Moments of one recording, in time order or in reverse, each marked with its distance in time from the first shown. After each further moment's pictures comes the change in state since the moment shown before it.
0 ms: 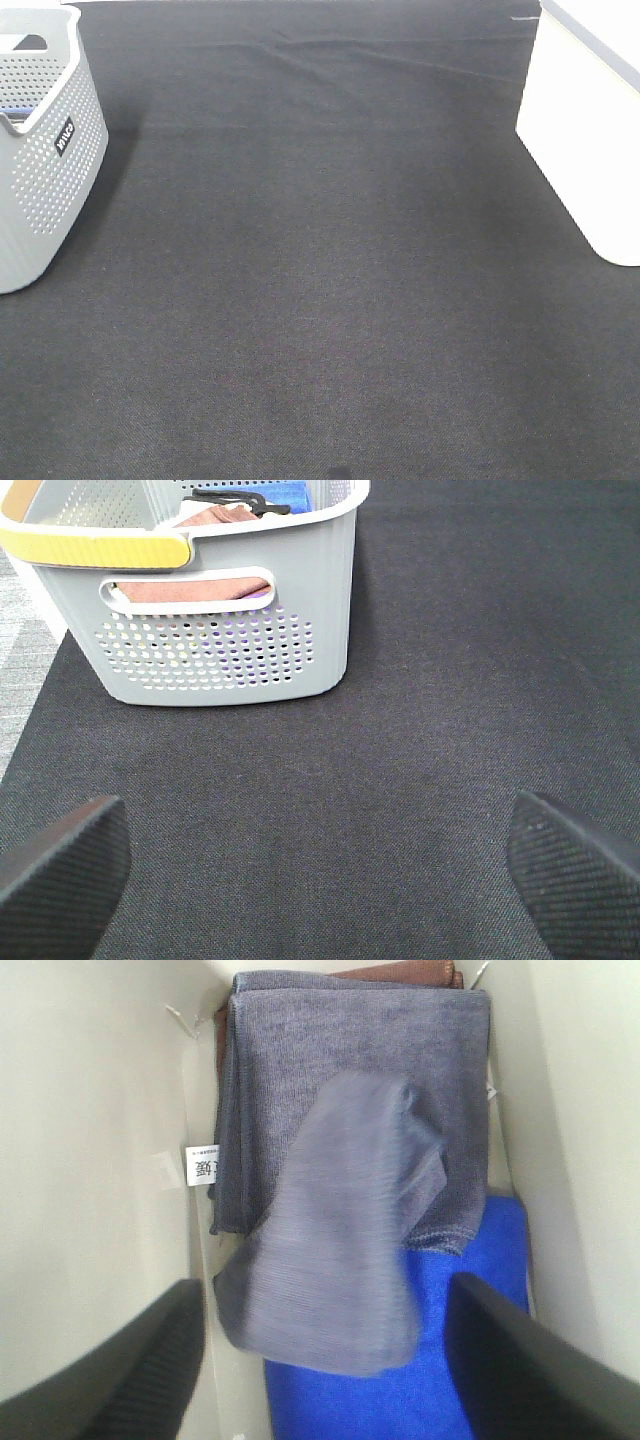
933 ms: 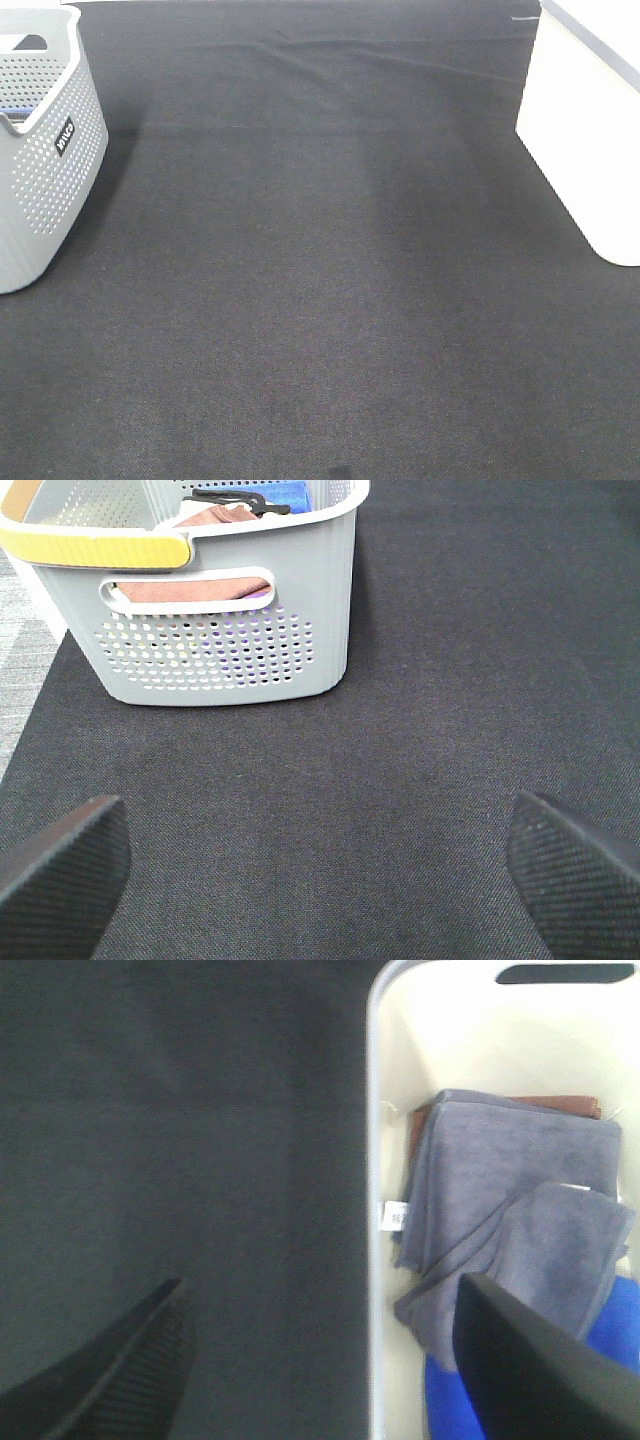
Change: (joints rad) left arm 0.000 0.000 0.000 0.000 0.000 0.000; right arm 0.202 -0.261 0.049 0.040 0.025 0.055
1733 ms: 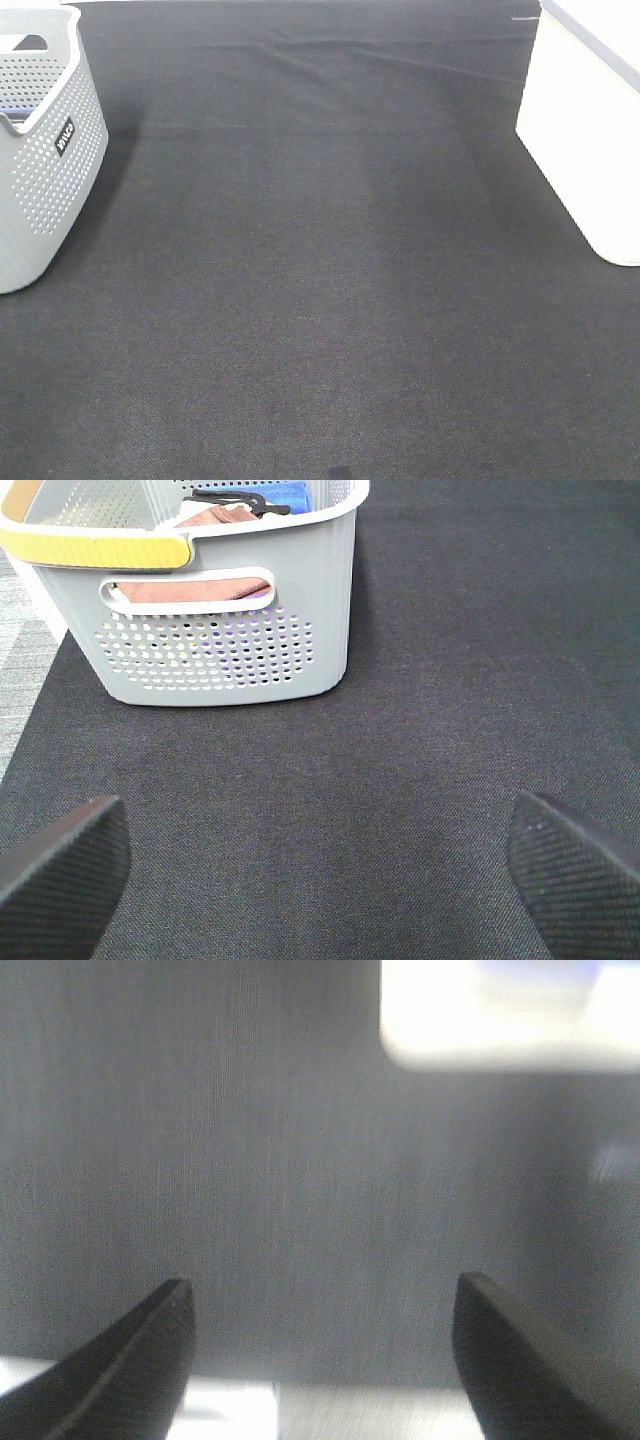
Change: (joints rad) left arm 0.000 0.000 0.000 0.000 0.000 0.000; right arm 0.008 -0.826 1.123 -0.084 -0.002 0.023
